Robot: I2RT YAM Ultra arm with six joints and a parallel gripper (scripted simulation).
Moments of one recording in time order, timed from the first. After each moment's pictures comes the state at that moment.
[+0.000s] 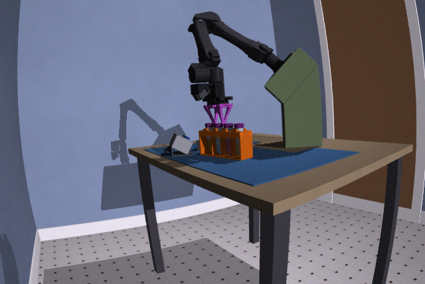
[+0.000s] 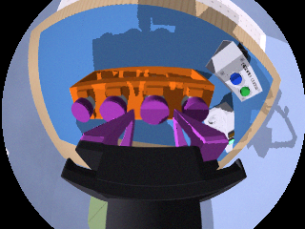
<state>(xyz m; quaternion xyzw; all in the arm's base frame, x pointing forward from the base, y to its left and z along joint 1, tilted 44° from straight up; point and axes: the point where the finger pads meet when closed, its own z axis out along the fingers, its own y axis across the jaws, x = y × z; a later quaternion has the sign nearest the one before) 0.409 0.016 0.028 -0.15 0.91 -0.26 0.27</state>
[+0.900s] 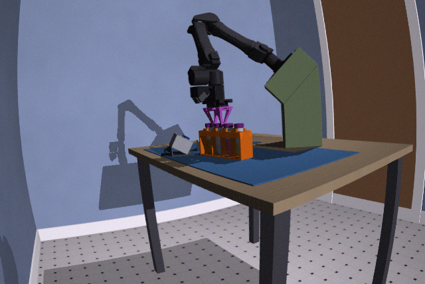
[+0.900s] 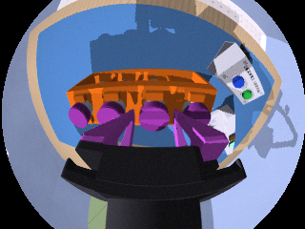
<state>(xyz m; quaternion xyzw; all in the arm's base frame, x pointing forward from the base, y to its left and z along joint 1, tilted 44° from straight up) 0.416 0.012 0.022 -0.15 0.91 -0.26 0.27</state>
